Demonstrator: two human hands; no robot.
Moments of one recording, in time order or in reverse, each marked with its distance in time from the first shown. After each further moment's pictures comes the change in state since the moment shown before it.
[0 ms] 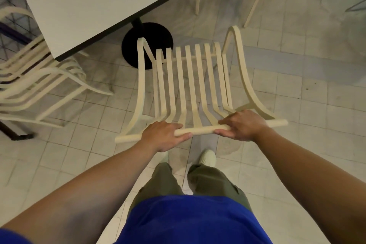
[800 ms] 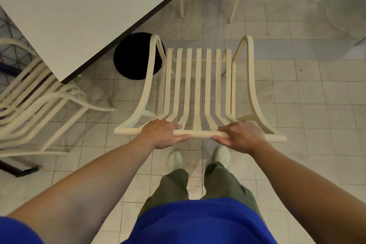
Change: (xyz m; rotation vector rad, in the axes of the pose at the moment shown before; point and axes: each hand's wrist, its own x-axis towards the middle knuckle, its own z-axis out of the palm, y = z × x) left_hand 0.004 -0.093 -0.032 0.178 -0.119 0.199; right_hand 0.007 -0.121 0.013 0.080 0.062 0.273
